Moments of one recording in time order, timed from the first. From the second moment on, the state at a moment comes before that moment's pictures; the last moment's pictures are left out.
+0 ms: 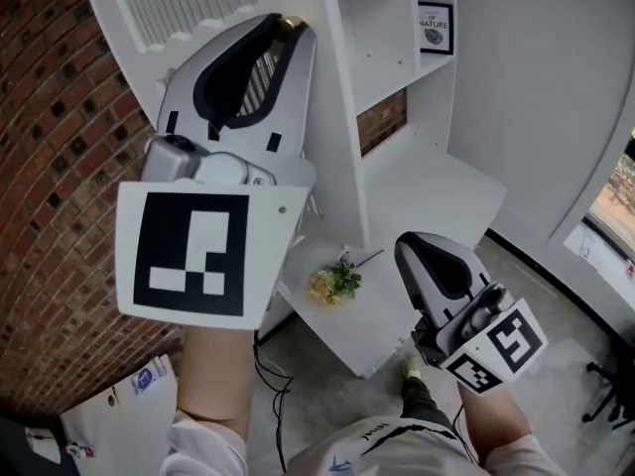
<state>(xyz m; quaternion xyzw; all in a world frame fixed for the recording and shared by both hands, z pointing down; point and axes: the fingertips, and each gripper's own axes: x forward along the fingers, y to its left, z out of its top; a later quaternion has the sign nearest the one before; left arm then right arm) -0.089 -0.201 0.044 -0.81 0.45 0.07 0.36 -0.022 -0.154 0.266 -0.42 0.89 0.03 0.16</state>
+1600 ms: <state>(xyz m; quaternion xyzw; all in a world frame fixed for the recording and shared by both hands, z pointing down) -0.078 -0.432 0.041 -0.66 0.65 -0.05 0.39 0.003 -0.384 0.256 -0.24 0.95 -0.01 0.18</state>
